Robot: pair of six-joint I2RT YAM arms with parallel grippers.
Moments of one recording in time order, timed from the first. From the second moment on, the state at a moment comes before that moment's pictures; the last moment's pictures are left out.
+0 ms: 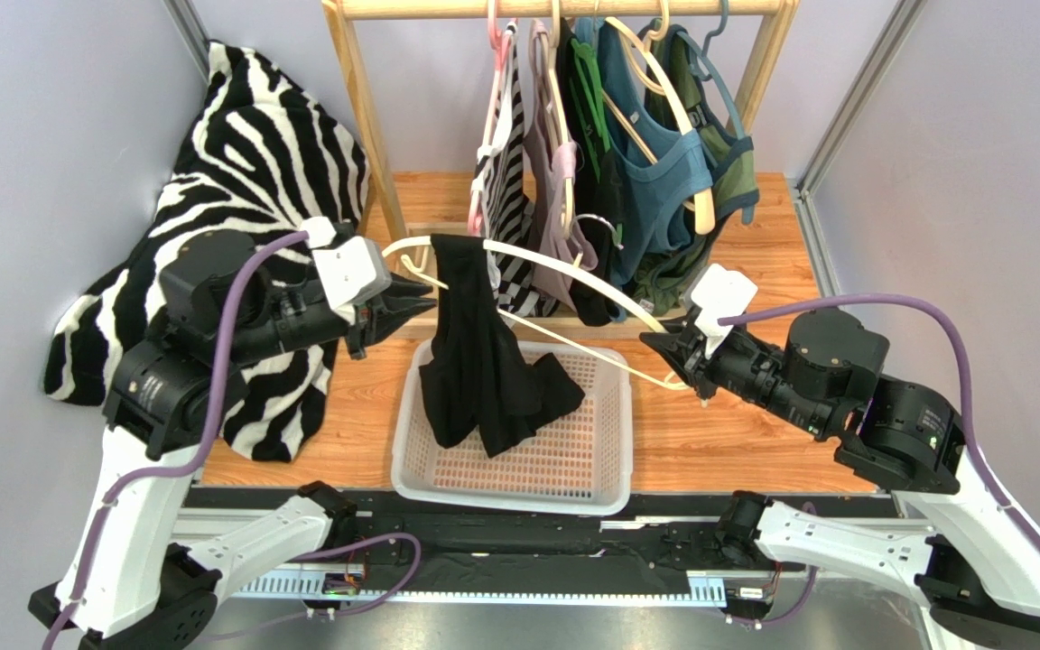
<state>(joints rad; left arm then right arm) -0.53 0.95 1.63 -0.87 0.57 0.37 1.00 0.79 1.37 -0.81 0.14 -0.20</state>
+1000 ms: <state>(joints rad) -0.53 1.05 1.55 -0.77 0.60 0.24 1.00 0.82 1.40 -0.81 0.08 -0.19</state>
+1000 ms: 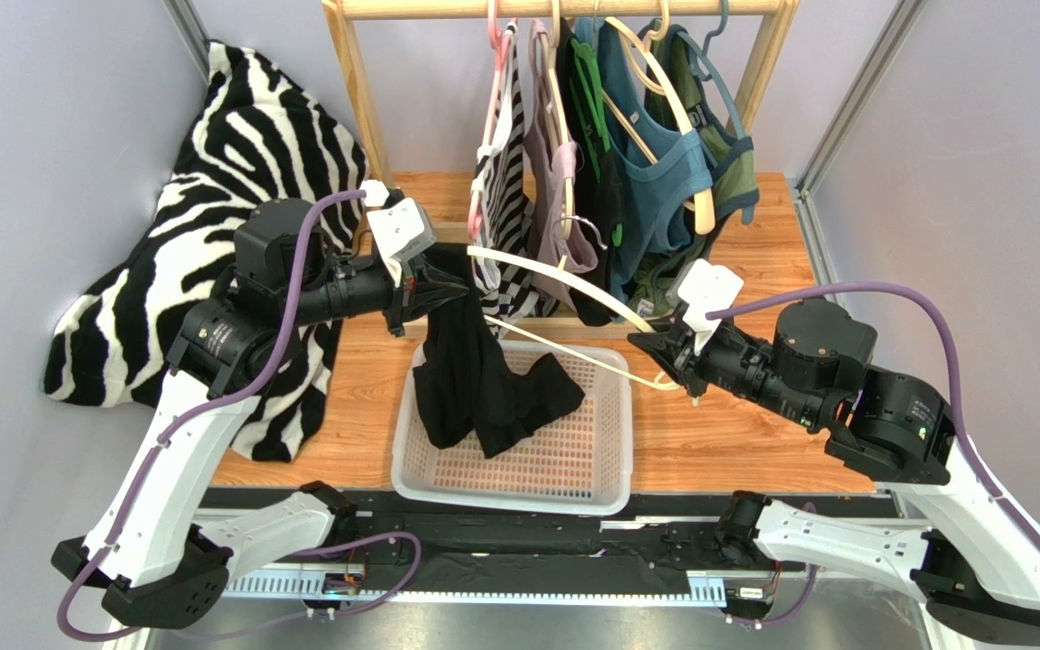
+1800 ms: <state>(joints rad) -0.47 0.96 1.63 -0.80 0.51 0.26 1.00 0.67 1.31 -0.87 0.18 -0.17</state>
